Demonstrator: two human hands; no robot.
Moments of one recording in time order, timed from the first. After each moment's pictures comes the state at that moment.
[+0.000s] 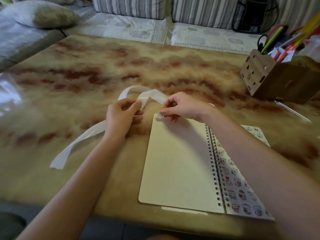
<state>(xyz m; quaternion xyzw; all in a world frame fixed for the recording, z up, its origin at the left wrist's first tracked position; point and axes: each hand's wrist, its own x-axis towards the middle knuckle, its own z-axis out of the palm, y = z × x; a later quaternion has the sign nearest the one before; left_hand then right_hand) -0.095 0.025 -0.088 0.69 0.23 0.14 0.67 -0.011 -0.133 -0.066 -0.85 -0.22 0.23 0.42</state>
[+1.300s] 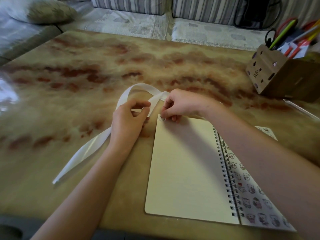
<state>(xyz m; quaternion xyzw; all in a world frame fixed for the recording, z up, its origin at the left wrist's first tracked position) -0.096 0.024 -0.100 0.80 0.15 0.17 0.55 -0.007 -0.110 -0.055 -0.91 -0.23 0.24 0.26</state>
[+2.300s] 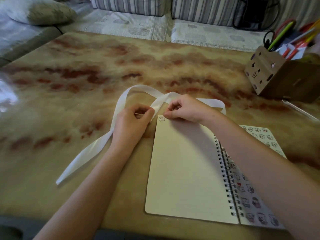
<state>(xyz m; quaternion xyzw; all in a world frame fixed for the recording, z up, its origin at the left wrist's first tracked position) -0.094 0.020 -0.101 0.83 0.16 0.15 0.51 -0.004 -0.129 -0.076 -0.90 -0.19 0.19 0.35</state>
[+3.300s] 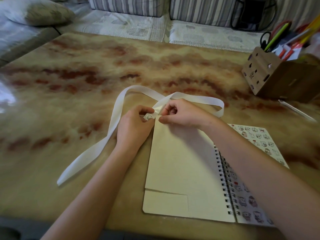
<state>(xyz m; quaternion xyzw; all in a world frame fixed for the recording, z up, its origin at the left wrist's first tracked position) -0.089 0.013 -0.110 0.87 0.15 0.13 0.45 -0.014 -0.130 -0.082 -0.89 -0.20 0.18 0.36</state>
